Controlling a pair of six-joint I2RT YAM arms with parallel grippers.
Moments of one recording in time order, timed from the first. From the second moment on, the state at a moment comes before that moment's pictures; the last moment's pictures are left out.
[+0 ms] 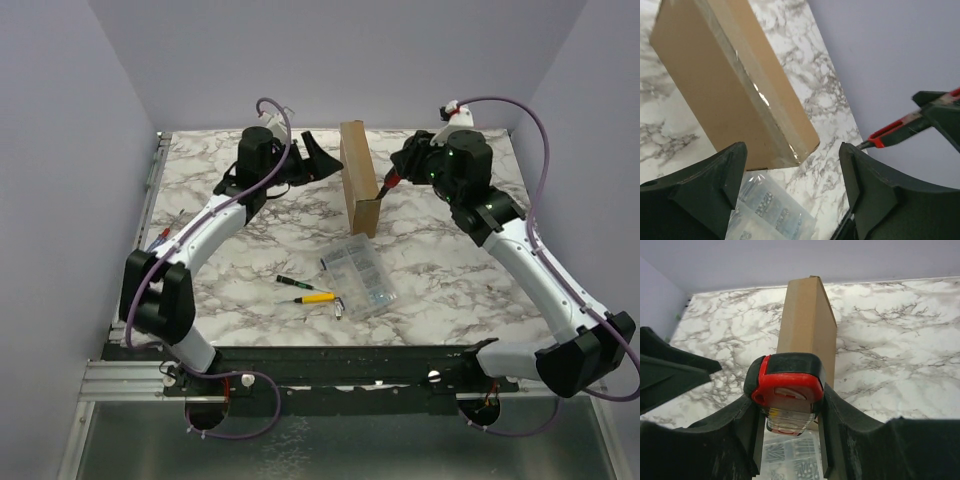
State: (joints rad) left arm -0.40 1.53 1.26 0.09 0.44 -0.69; right arm 0.42 1.27 1.28 -0.25 0.08 0.34
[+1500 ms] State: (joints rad) left arm -0.47 1.83 1.33 0.12 0.64 -0.74; right arm 0.69 1.42 1.37 -0.22 0.56 0.18
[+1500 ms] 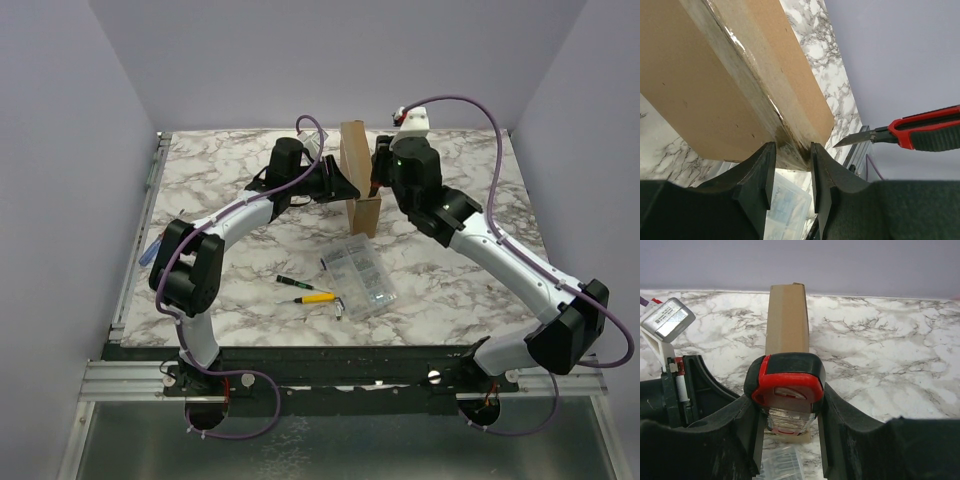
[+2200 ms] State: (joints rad) left arm -0.46 1.82 1.30 0.13 0.62 -0.72; right arm 0.72 1.40 1.21 0.00 0.63 0.18
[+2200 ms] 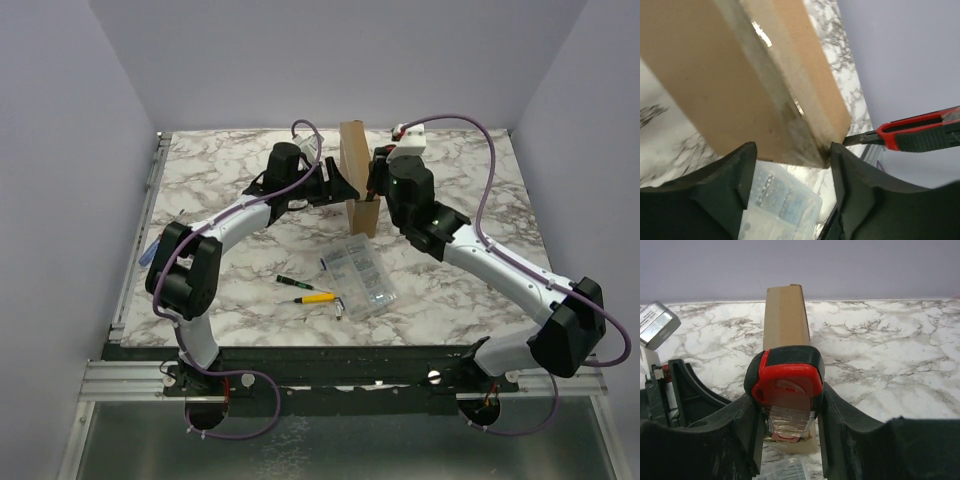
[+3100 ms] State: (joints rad) left arm -0.57 1.79 1.17 0.29 0.32 -0.82; right arm 0.79 1.38 1.11 0.11 0.77 0.15
